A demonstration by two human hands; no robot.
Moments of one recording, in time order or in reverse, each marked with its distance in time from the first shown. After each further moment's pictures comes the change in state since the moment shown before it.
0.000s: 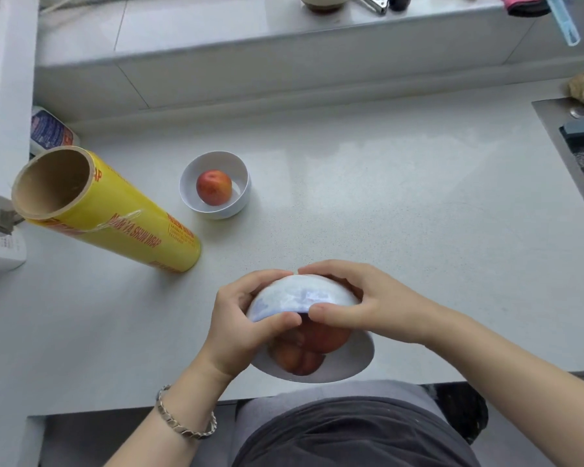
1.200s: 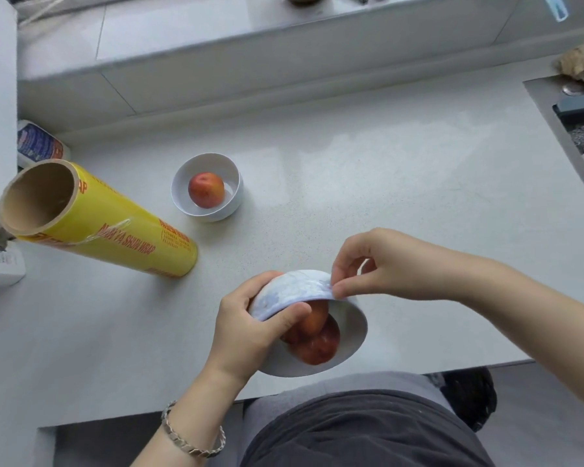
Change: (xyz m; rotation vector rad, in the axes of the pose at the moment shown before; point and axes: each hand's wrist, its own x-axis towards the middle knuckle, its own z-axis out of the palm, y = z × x) left_hand -0.003 0.003 0.013 0.094 0.072 -0.100; right_hand -0.001 -0.016 -0.039 -0.312 -0.048 0.069
